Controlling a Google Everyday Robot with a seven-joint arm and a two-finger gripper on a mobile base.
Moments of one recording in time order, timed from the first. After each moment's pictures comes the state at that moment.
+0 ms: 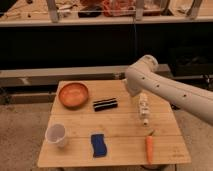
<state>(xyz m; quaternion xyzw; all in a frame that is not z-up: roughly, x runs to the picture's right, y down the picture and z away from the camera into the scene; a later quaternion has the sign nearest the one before) 0.131 0.032 0.780 -0.18 -0.06 -0.18 0.97</state>
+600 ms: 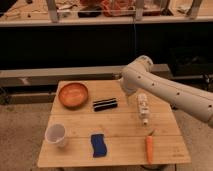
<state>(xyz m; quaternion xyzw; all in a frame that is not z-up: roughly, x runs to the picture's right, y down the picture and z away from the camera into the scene) 0.109 0.033 0.798 -0.18 -0.09 -0.20 0.96</state>
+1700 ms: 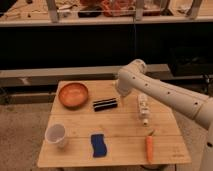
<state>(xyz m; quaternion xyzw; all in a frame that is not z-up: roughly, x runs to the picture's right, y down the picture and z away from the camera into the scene) 0.080 0.046 0.836 -0.19 -0.14 -0.23 0.94</state>
